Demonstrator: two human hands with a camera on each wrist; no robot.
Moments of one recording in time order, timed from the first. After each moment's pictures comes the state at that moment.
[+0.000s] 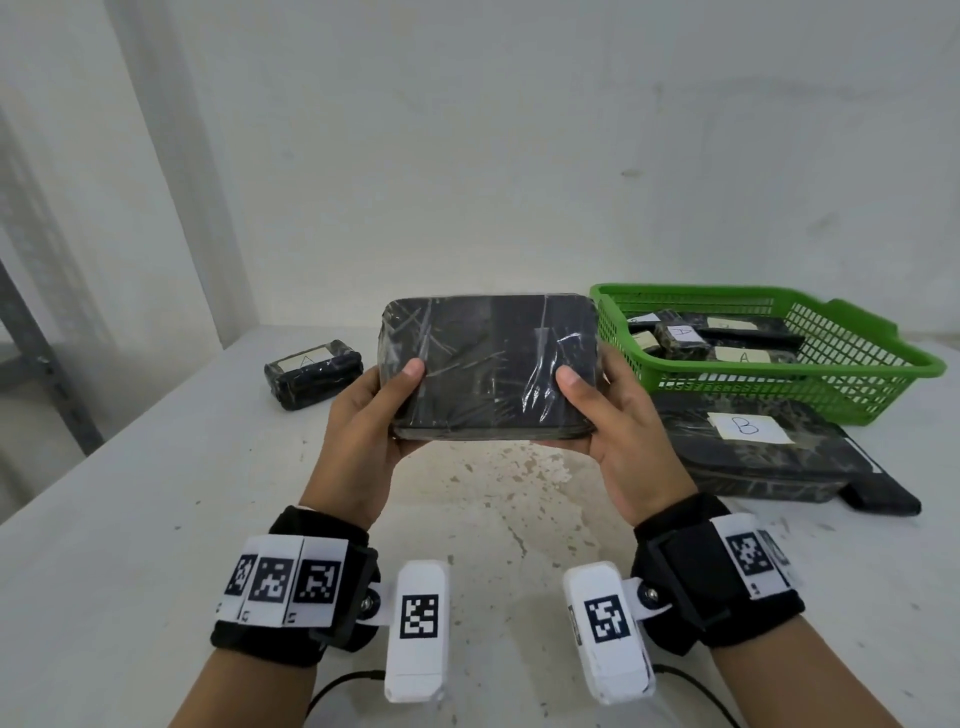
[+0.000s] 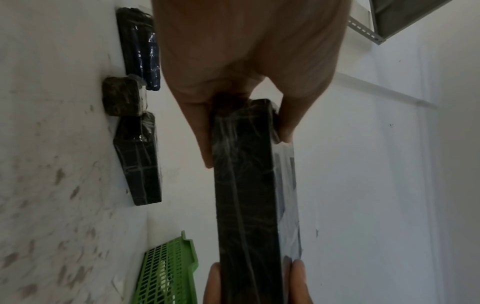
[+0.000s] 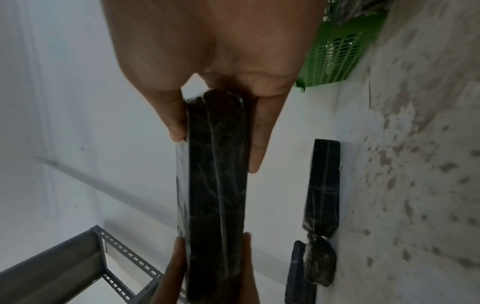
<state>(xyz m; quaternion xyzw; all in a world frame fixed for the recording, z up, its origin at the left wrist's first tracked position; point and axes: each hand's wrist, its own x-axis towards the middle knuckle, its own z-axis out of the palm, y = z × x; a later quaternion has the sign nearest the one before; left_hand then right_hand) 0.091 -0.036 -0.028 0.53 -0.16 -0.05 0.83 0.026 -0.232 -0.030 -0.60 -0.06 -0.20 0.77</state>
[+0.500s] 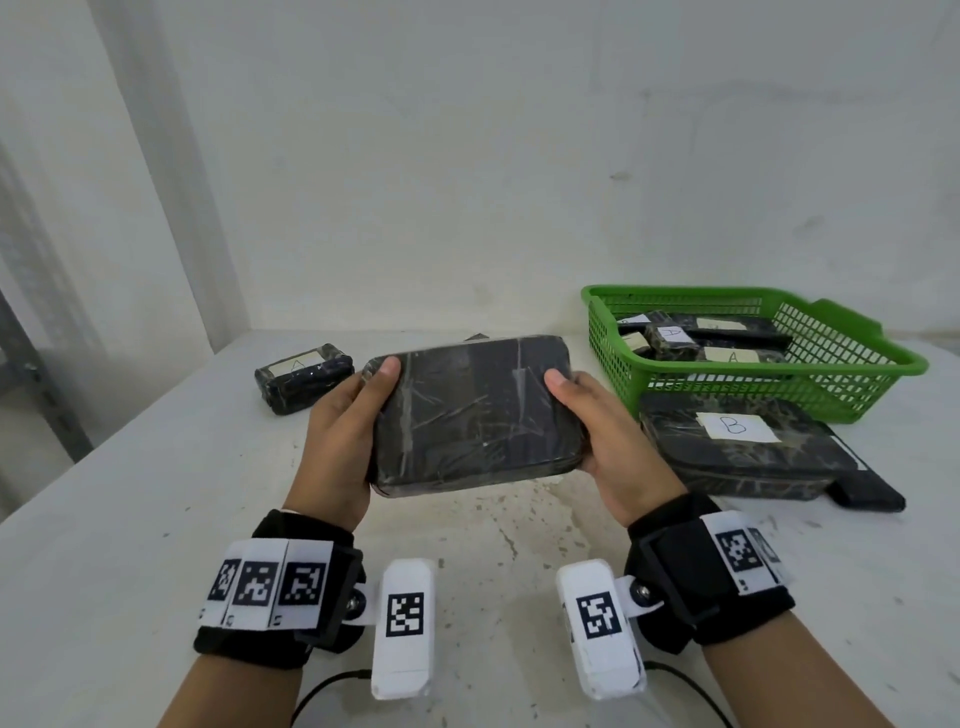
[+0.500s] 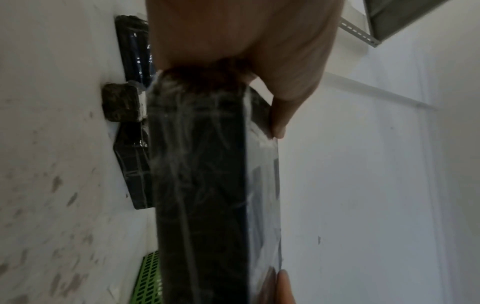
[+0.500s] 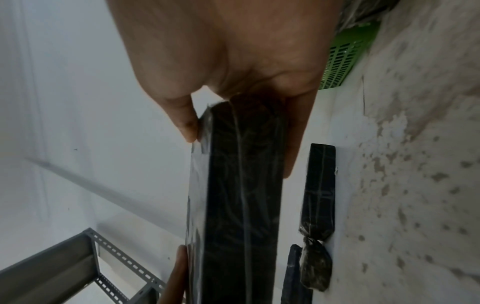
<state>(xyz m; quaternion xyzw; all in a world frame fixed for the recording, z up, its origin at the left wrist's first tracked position) 0.095 -0.036 -0.029 0.55 -0.13 0.00 0.82 0.030 -0.235 -0.030 -0.66 0.02 -0.13 0.74</state>
